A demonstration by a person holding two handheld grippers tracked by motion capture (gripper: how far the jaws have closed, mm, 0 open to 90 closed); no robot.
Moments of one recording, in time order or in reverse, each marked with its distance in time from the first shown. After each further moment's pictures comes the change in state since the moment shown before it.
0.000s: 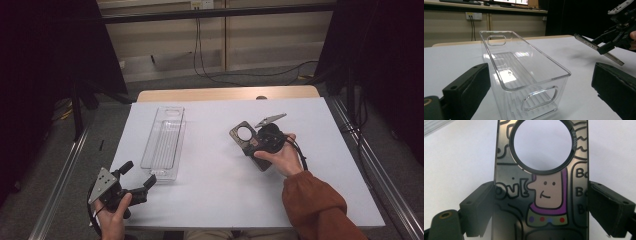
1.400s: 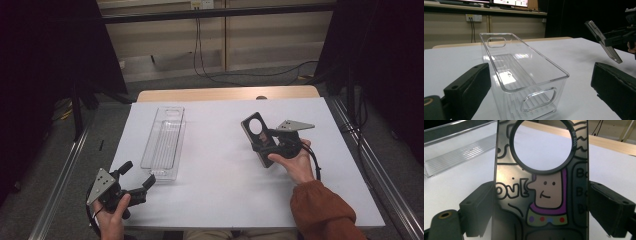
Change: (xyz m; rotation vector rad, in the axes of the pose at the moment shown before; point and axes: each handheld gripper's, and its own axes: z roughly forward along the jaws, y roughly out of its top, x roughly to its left) left arm 0.000 0.001 -0.003 -0.016 -0.002 0.001; right arm -0.016 -0.034 -0.025 -0.364 0.008 0.006
